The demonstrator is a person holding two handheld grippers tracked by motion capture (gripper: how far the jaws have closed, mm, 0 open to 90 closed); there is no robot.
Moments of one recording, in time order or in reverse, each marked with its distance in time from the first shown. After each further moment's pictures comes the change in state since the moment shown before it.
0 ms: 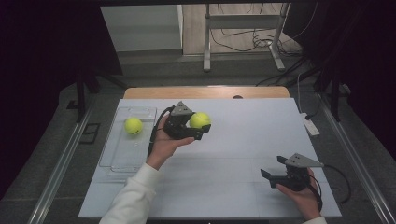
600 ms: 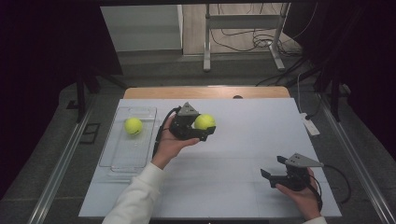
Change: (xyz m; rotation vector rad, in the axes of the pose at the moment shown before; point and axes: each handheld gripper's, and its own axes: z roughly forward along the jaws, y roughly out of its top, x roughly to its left) left arm -0.006 0.004 0.014 0.027 -0.021 0.004; right arm 0.000 0.000 0.000 0.001 0.002 0.001
